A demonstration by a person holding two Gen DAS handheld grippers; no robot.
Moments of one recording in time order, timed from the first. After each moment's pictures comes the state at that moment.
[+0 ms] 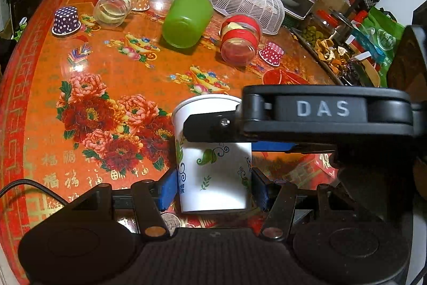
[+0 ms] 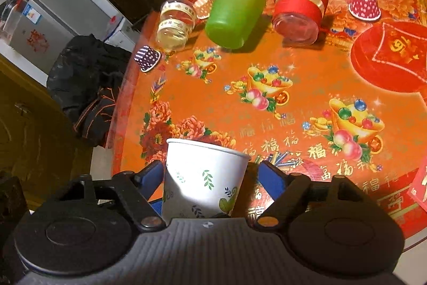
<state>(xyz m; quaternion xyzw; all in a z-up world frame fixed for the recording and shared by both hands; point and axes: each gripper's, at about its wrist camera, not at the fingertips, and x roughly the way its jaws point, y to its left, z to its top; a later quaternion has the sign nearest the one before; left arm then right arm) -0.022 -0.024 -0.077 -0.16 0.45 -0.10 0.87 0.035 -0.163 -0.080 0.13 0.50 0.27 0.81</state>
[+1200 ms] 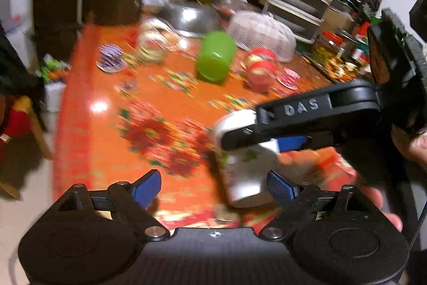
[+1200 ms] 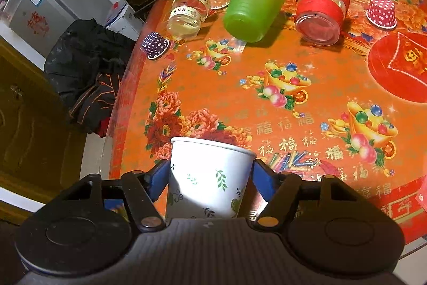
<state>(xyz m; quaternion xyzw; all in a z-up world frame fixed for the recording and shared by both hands) -0.078 0.009 -0.051 -0.10 0.38 -0.05 0.92 0.033 -0.139 -0.078 0.09 0.51 0.28 0.81</state>
